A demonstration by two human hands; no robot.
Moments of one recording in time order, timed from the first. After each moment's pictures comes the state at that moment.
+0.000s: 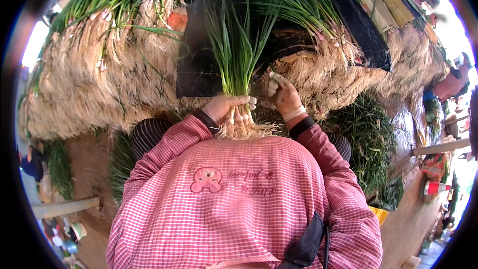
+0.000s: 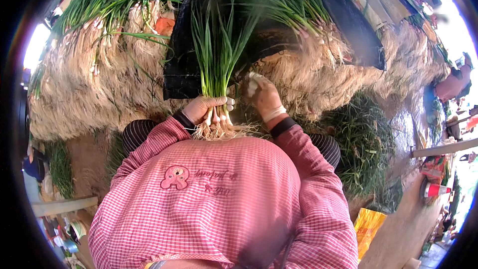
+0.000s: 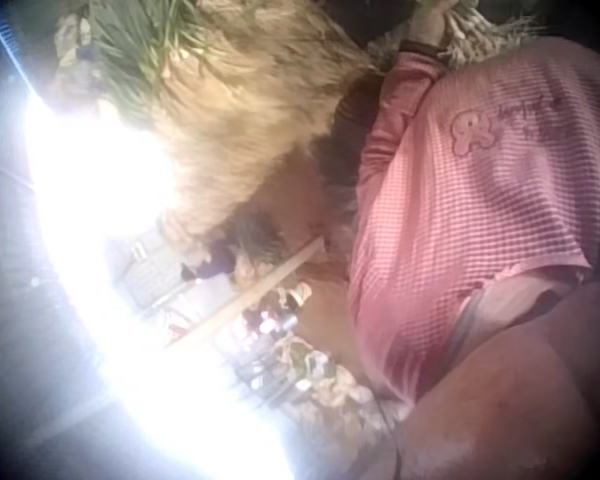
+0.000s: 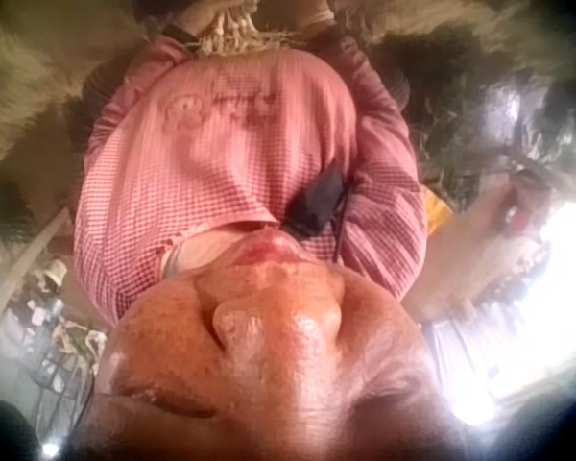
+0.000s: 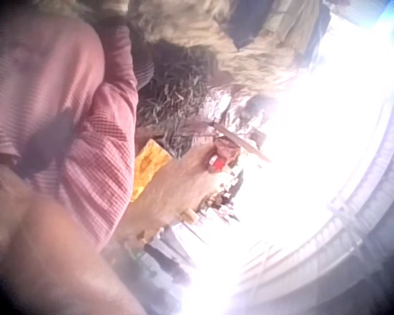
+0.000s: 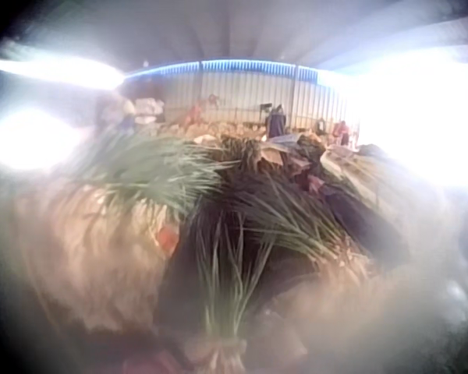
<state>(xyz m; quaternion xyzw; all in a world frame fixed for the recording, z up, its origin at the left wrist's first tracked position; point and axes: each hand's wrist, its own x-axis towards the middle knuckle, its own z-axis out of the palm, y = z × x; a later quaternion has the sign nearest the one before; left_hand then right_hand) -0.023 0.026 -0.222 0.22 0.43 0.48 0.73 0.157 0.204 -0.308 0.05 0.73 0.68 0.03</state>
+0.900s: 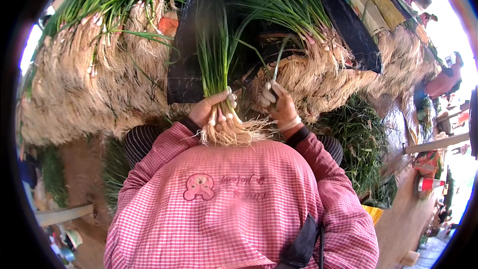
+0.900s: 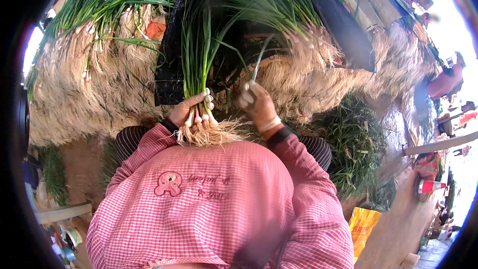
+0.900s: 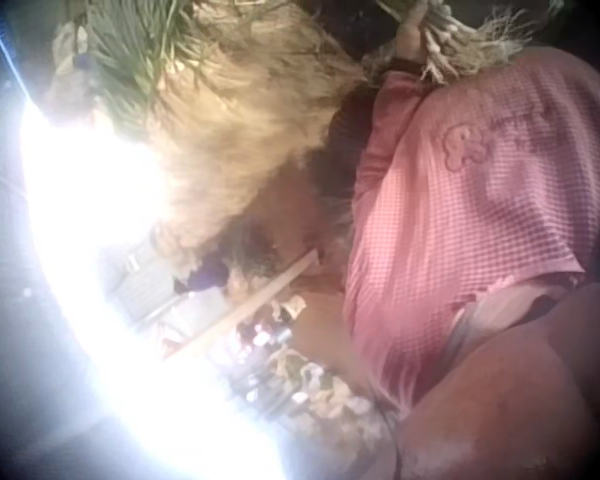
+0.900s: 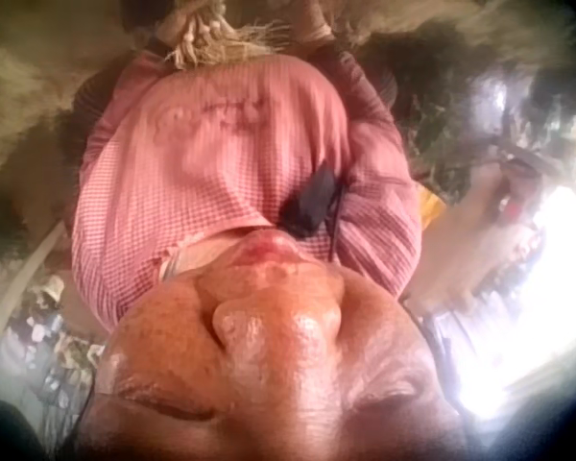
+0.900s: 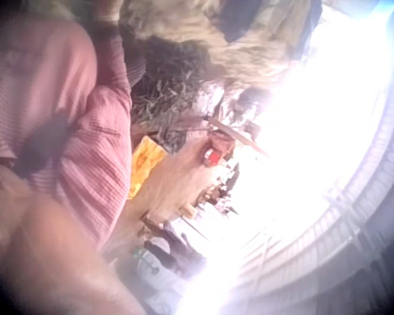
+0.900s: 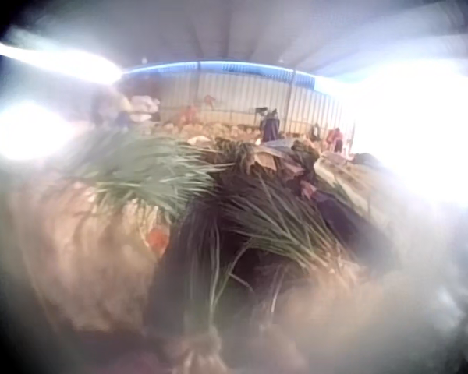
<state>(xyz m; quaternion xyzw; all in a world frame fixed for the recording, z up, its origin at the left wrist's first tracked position) -0.042 0.027 -0.238 0.20 0.23 0.58 0.76 0.169 0.148 -0.223 -0.19 -0.37 0.85 0.33</state>
